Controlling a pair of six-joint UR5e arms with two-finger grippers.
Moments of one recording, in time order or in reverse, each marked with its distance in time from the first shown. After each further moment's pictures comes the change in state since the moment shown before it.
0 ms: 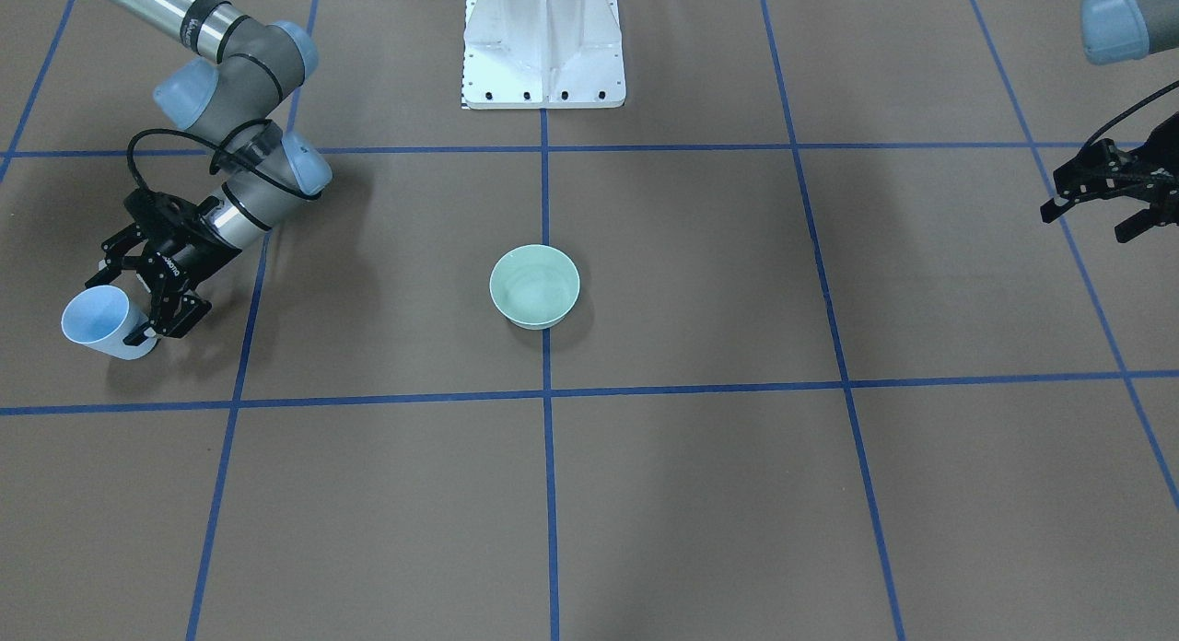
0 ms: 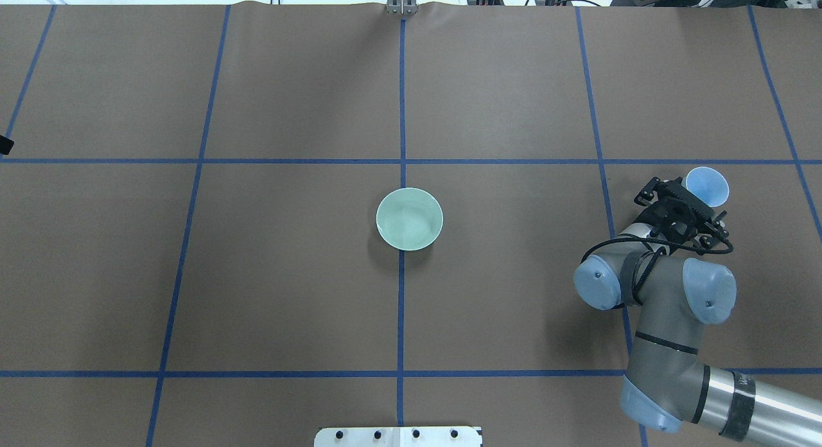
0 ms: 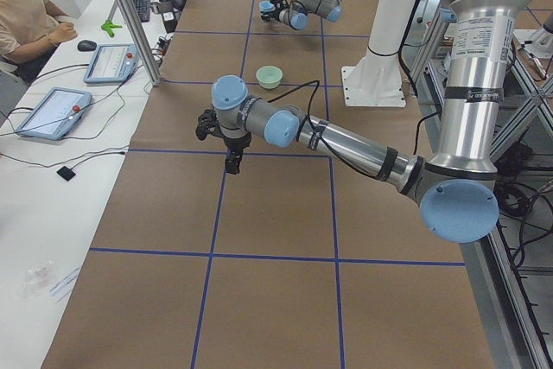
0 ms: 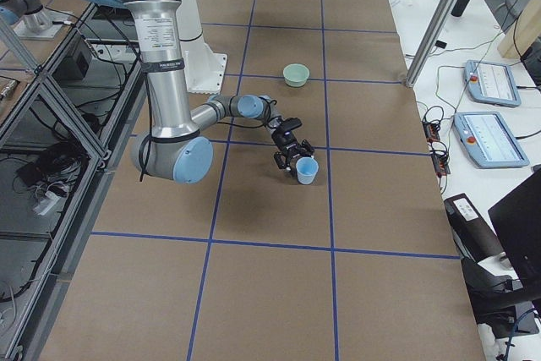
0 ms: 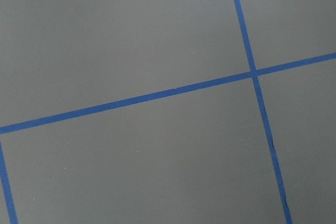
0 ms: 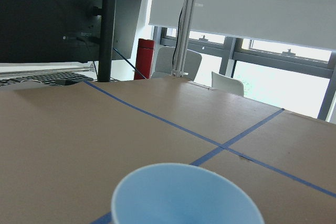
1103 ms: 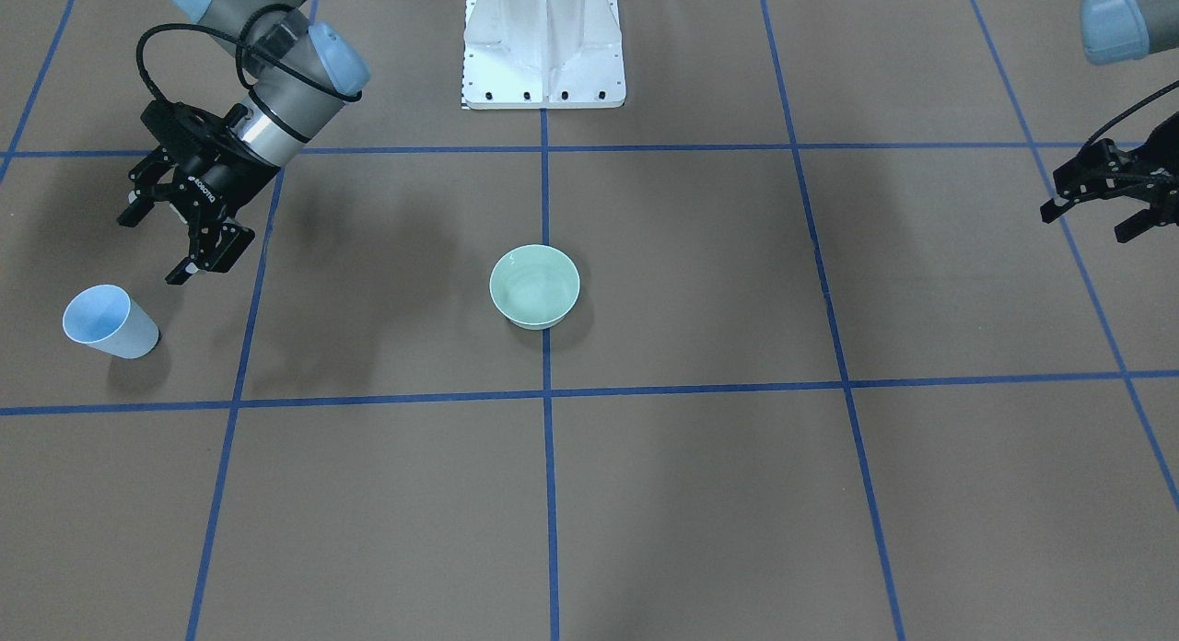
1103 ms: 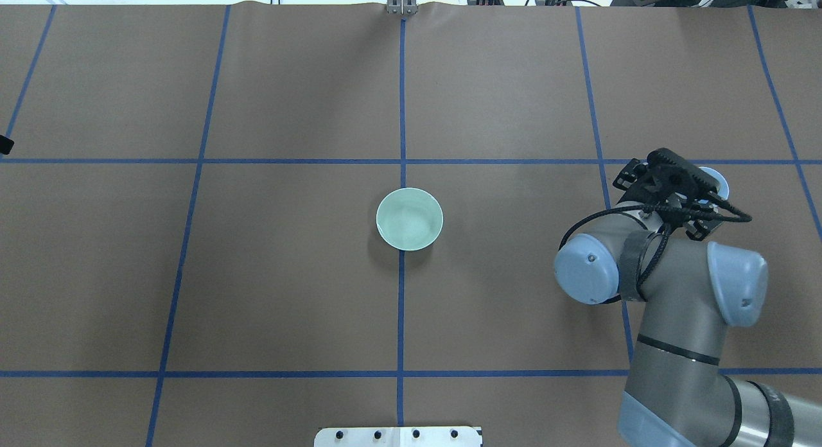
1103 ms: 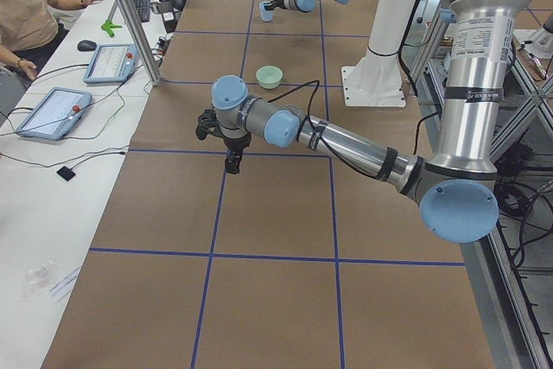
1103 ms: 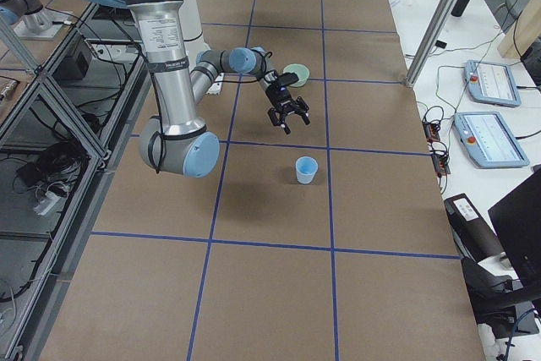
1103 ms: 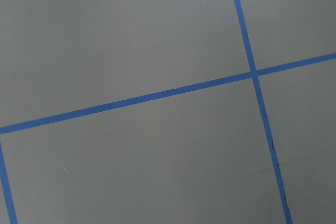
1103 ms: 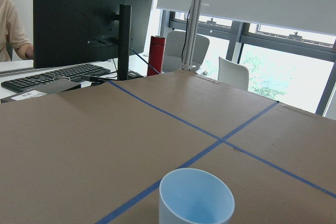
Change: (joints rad) left arm 0.000 0.000 -0.002 0.000 0.000 0.000; right arm 0.039 0.073 0.341 -0.193 0.094 -0.235
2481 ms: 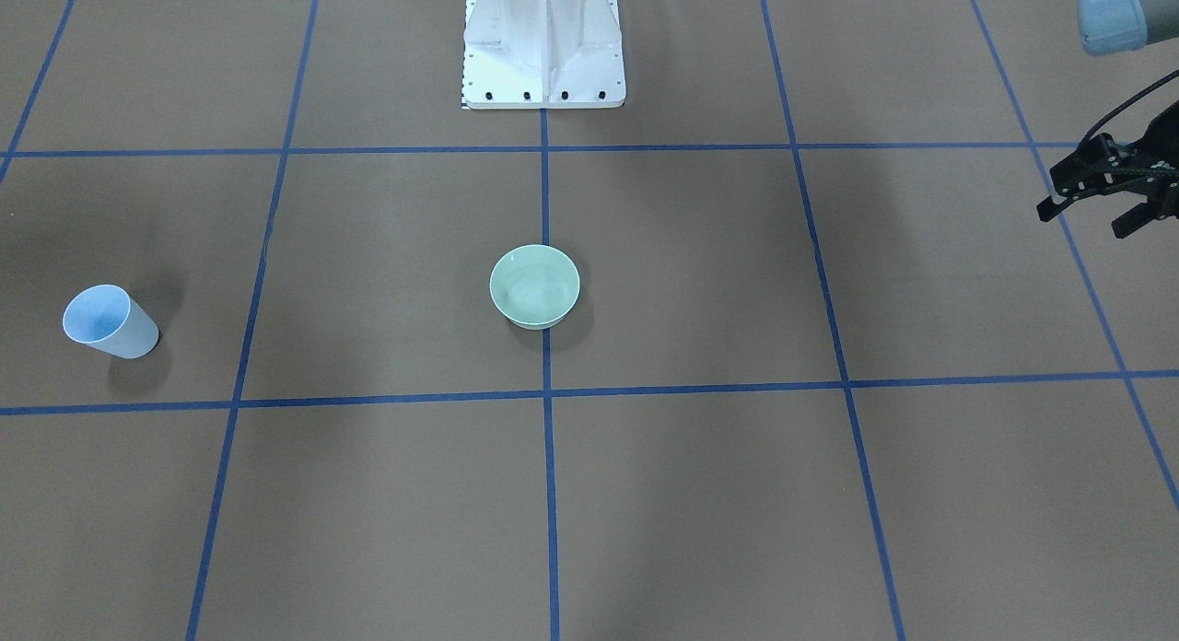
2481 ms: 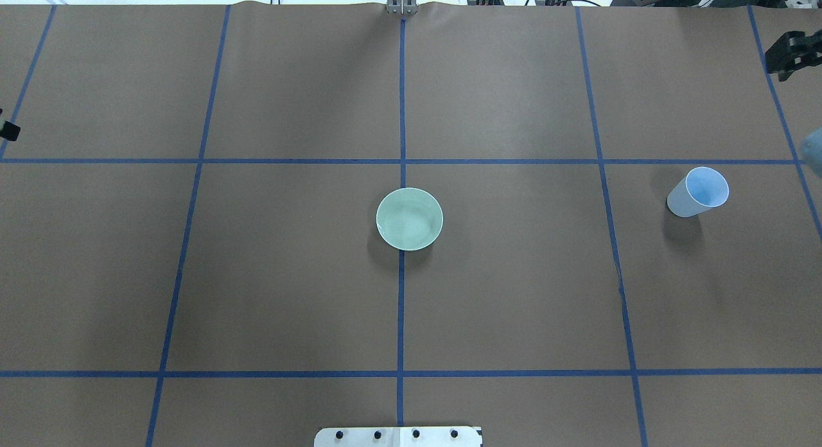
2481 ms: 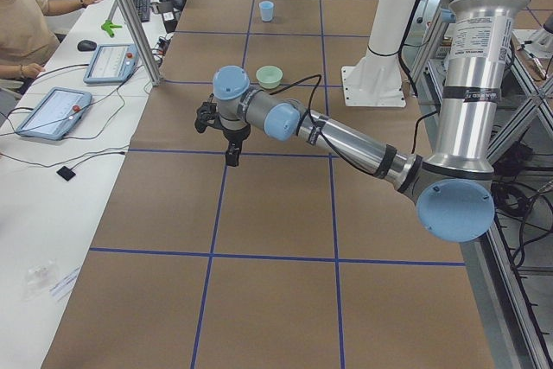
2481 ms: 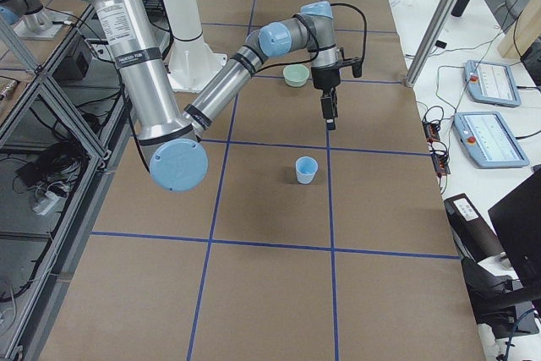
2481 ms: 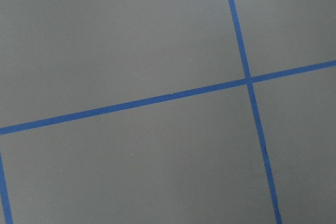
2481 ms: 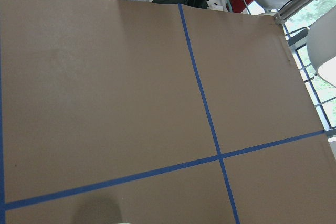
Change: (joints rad) left arm 0.004 -0.036 -0.038 -0.003 0.010 -0.159; right arm 0.798 0.026 -0.004 0.268 0.919 -1.640
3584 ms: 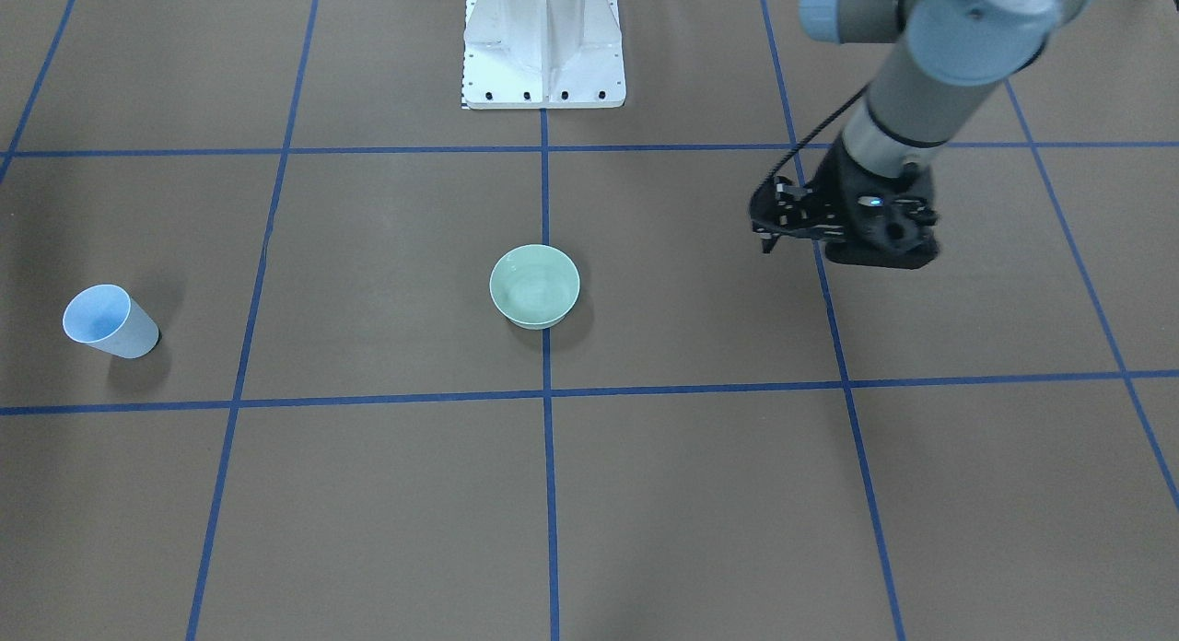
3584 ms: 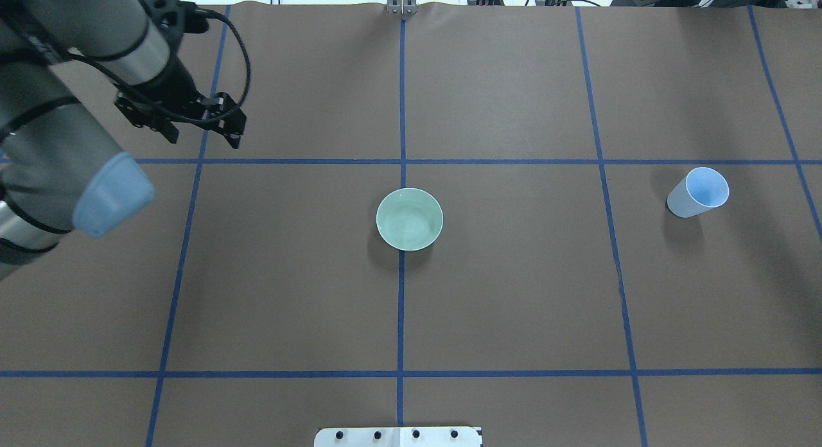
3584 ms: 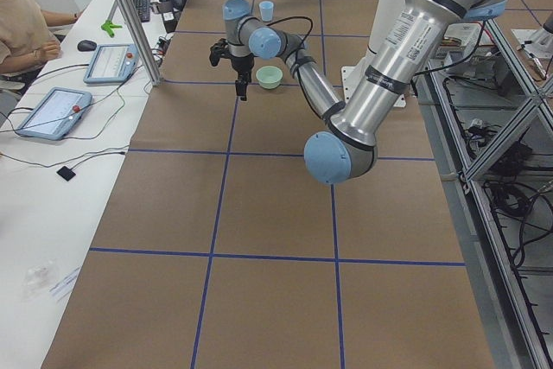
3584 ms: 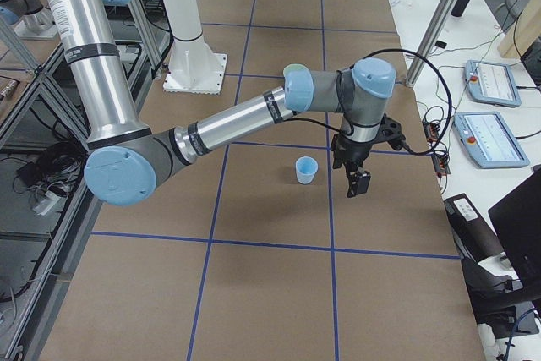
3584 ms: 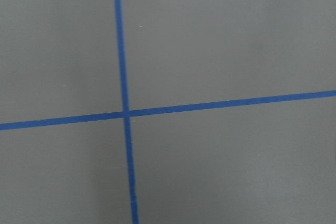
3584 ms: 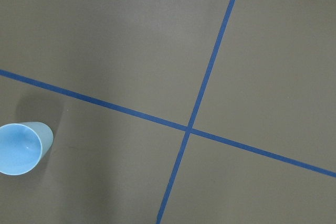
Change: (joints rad) left arm 0.450 -0.519 0.081 0.327 0.289 -0.393; right arm 0.354 -0.121 -0.405 0.240 0.396 -0.793
